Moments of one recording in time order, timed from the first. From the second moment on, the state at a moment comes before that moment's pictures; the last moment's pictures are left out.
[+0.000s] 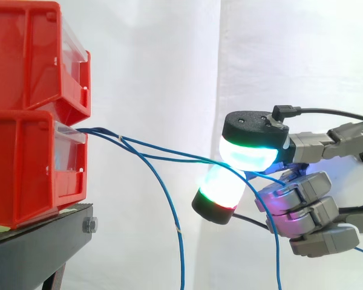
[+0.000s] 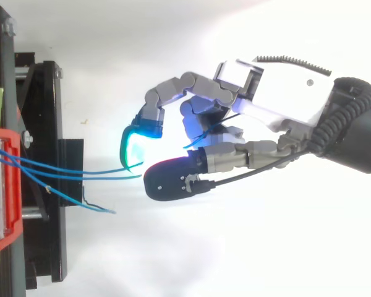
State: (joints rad) arm 0.20 -2.19 -1.35 -2.84 -1.05 -0.14
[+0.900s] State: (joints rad) arm 0.25 -2.10 -1.35 -3.01 -0.73 -0.08
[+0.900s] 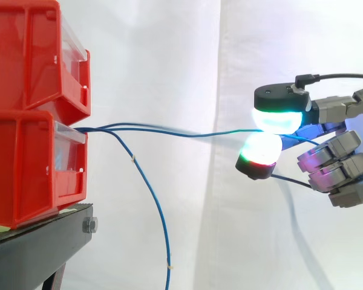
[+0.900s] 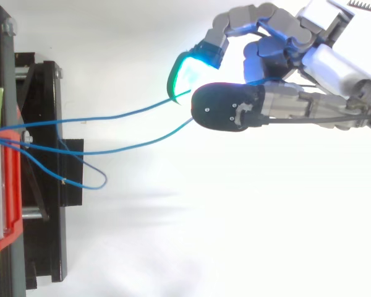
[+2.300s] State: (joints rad) arm 0.33 -2.25 -1.39 -2.71 -0.75 -0.18
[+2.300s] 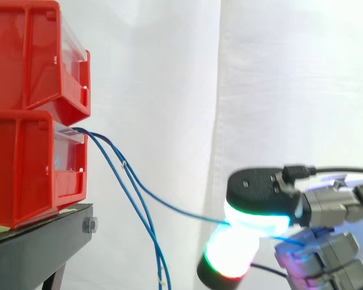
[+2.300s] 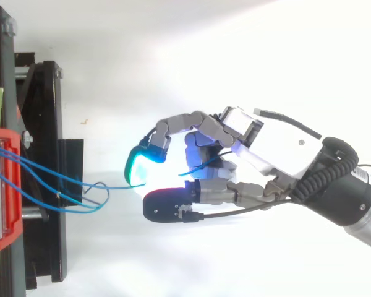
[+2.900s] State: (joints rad) arm 0.34 -2.17 -1.53 -2.76 -0.81 -0.15
